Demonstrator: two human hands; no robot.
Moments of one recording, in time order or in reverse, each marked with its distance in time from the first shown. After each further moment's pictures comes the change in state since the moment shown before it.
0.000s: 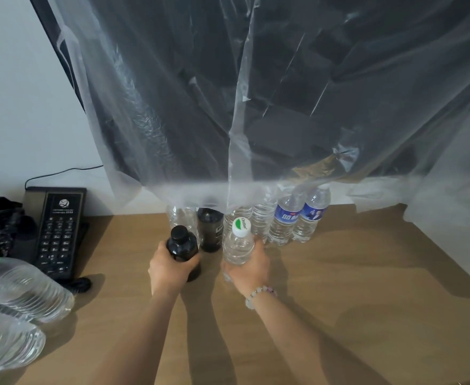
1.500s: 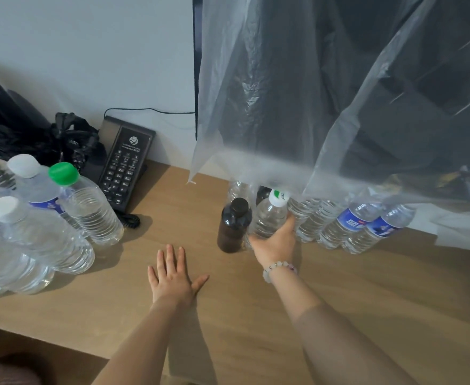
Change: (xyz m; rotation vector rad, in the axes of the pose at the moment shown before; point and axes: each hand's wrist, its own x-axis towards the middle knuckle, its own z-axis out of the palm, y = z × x) left_hand -0.030 -0.127 -0.012 0.803 -0.262 -0.169; right_hand 0.002 -0.029 0.038 -0.242 -0.095 -0.078
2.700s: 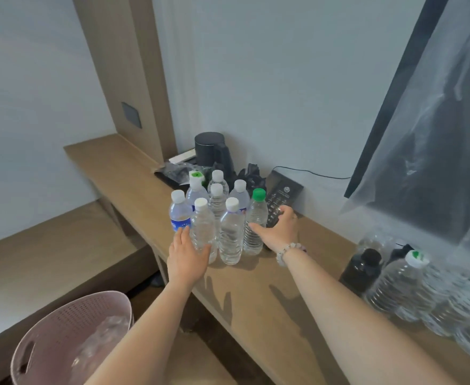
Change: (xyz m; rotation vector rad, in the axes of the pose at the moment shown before) left_hand -0.129 -0.187 -0.131 -0.636 0.680 -0.373; right_hand -0.138 -0.159 0.095 0.042 -0.494 -0.582
